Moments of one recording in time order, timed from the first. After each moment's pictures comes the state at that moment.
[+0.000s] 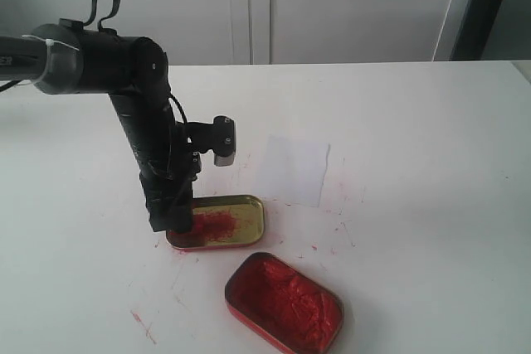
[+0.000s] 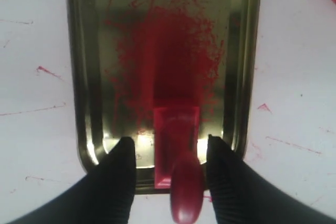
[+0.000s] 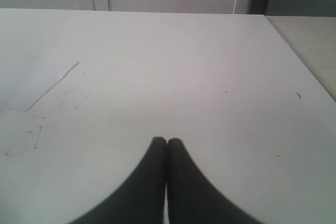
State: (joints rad) left arm -0.50 2.05 -1.49 -0.21 1.03 1.13; right arm 0.04 0.00 0.00 -0.05 0.36 0.06
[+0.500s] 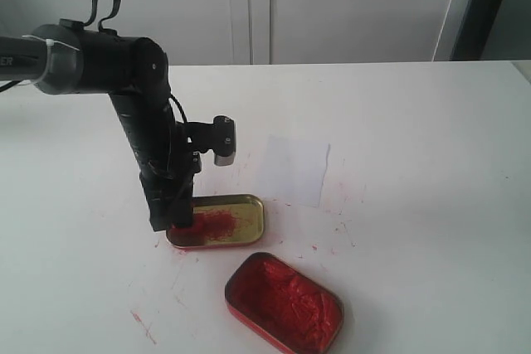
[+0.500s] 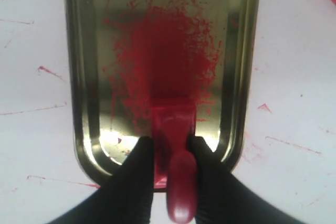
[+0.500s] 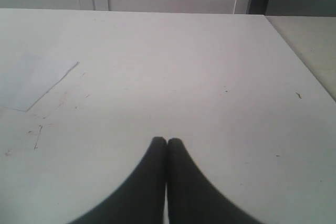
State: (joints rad) left arm -0.50 2.06 -1.49 -0.21 1.03 1.12; right arm 0.04 0.00 0.00 -0.05 0.36 0.06
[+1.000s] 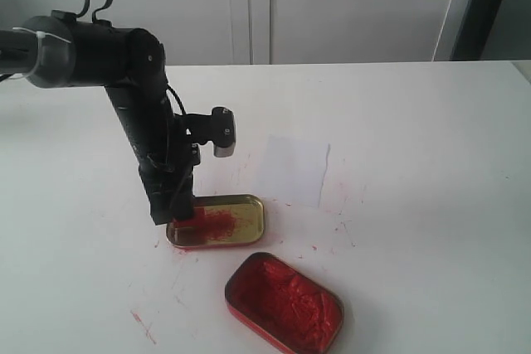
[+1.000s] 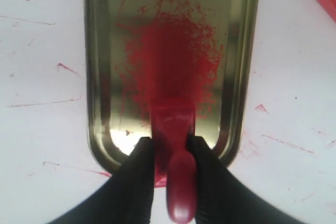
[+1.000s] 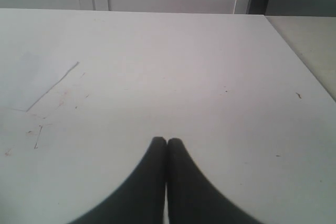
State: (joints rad) left arm -0.50 2.02 -1.49 -0.21 1.03 1.09; right arm 0.04 0.00 0.00 -0.05 0.36 0.06
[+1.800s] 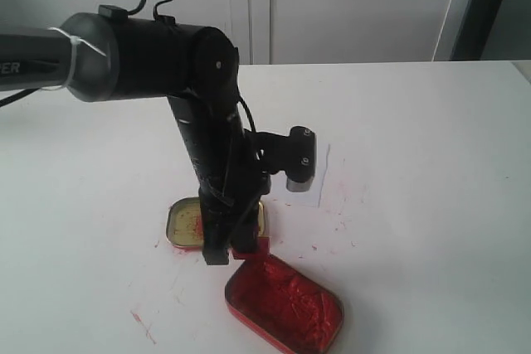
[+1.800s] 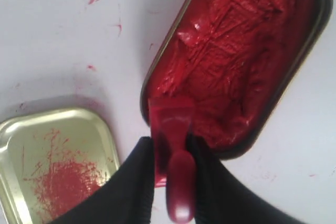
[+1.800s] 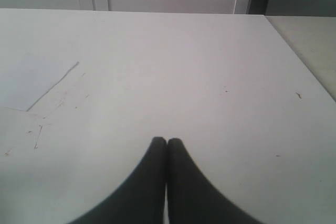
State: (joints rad) left arm -0.76 1.94 -1.49 -0.23 1.09 1.07; right arm 0.04 0.00 0.00 -0.05 0.36 0.06
